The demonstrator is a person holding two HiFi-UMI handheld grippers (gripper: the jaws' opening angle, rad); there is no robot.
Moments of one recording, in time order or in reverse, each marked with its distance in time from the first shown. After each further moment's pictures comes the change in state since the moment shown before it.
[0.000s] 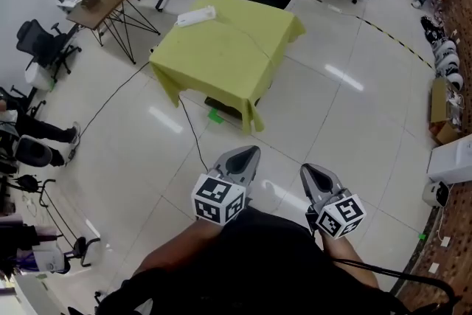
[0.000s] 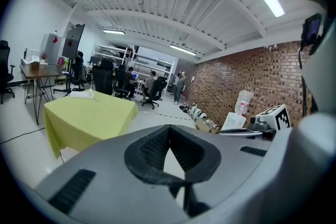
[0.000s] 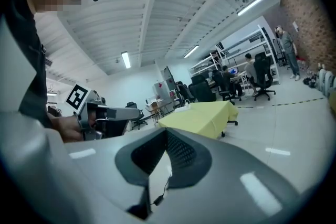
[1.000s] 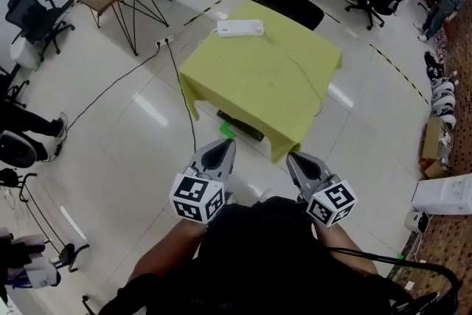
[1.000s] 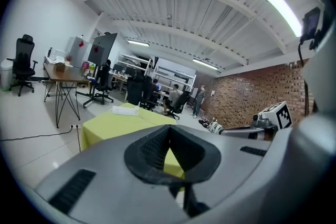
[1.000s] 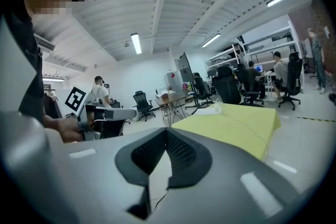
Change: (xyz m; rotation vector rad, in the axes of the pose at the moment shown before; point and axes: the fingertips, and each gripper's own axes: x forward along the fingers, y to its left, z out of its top) left arm -0.071 0.334 0.083 -0.109 -0.129 0.162; right arm 0.323 0.100 0.063 -0.123 0.119 0.112
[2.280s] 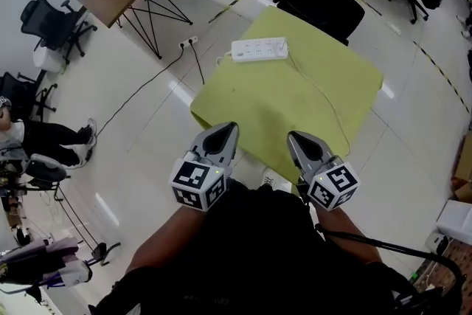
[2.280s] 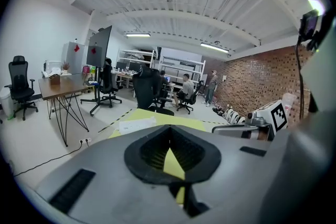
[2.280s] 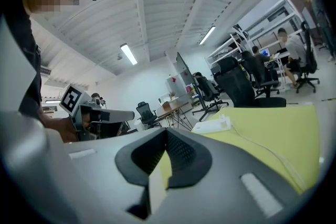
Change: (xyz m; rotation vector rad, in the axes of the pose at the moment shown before) left arm 0.198 0.143 0.094 0.092 0.139 0.111; right arm 0.219 -0.159 0.081 0.144 -0.058 0.127
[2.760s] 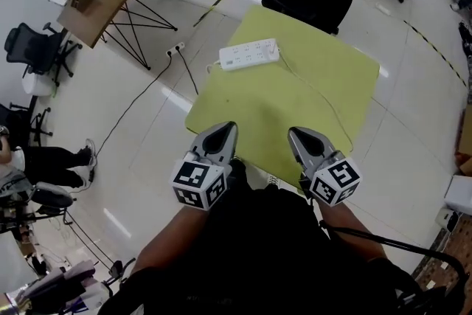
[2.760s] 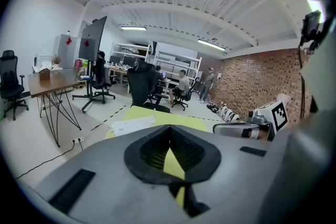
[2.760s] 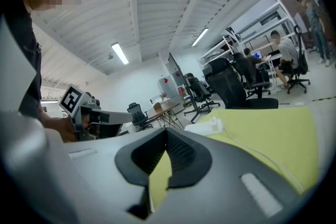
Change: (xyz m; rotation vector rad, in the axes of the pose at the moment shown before) left arm 0.049 0.029 0.004 0.003 0.044 -0.078; right arm 0.029 -0.035 0.008 0.010 -0.017 -0.089
